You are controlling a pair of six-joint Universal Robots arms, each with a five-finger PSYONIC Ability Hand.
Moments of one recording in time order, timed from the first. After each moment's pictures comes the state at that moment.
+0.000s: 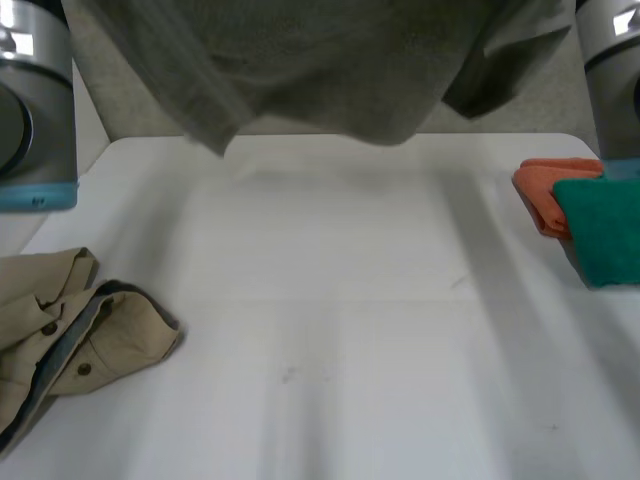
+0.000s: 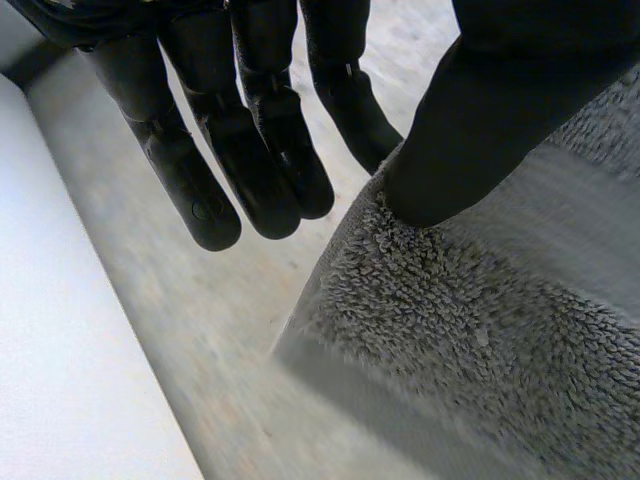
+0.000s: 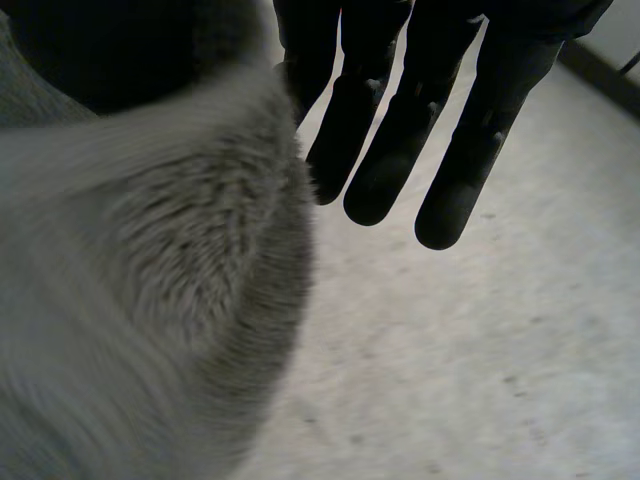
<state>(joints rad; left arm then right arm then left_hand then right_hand) 4.40 -1.85 -1.23 3.81 -1.61 3.51 1.84 -1.15 1.02 -0.68 1.36 2.73 1.15 1.20 1.19 1.20 0.98 1.13 1.17 1.19 1.20 1.01</state>
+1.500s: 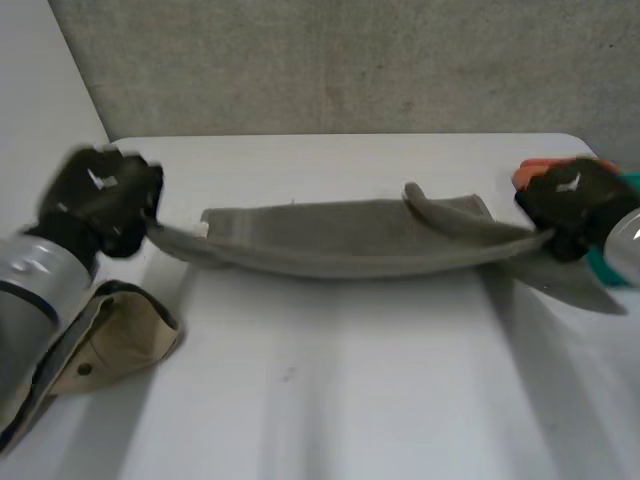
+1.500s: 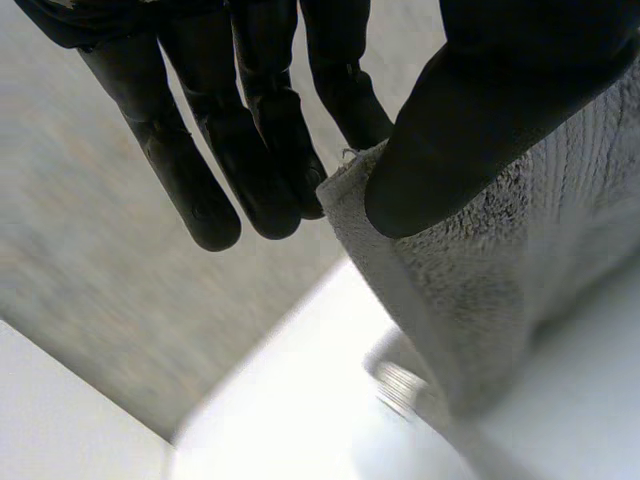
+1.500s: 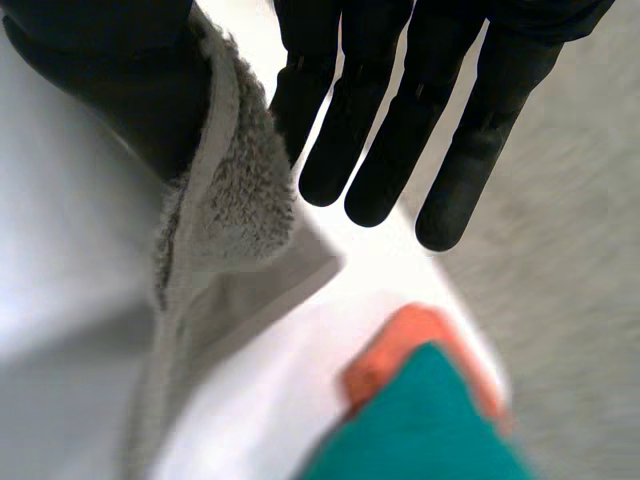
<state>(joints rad) 4.46 -1.49 -1.81 3.28 -1.42 3.60 1.70 -1.44 1.52 0.23 1.31 2.38 1.15 1.20 1.19 1.20 1.00 1.12 1.18 1.19 1.20 0.98</state>
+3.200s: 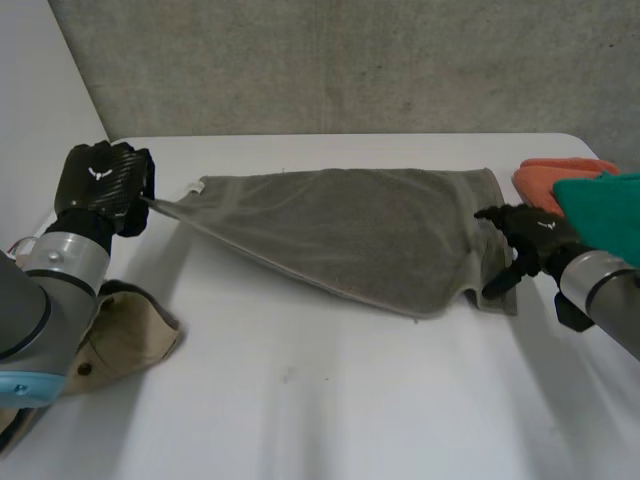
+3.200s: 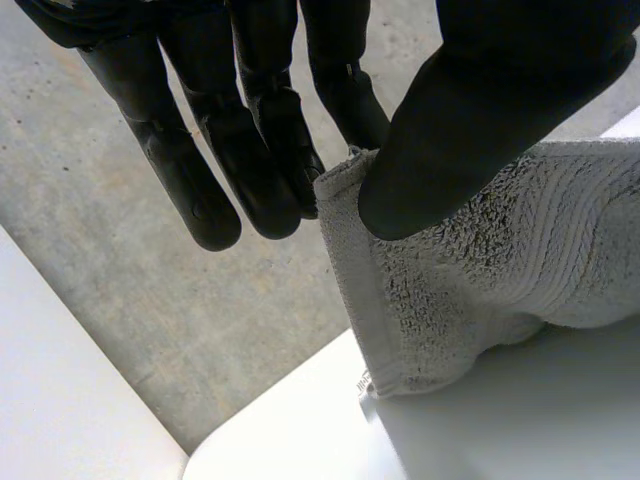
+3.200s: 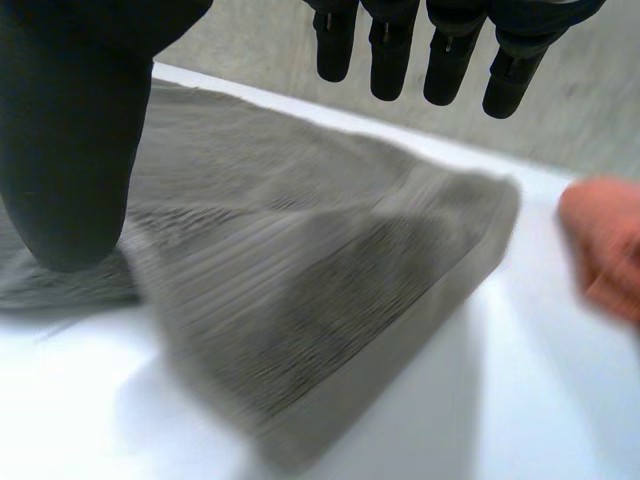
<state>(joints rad) 4.51 -1.76 -1.85 3.73 -1.46 3.43 1.64 -1.10 1.59 -0.09 1.21 3.05 1.15 1.20 1.19 1.20 1.00 0.22 0.21 0.21 0.21 0.05</state>
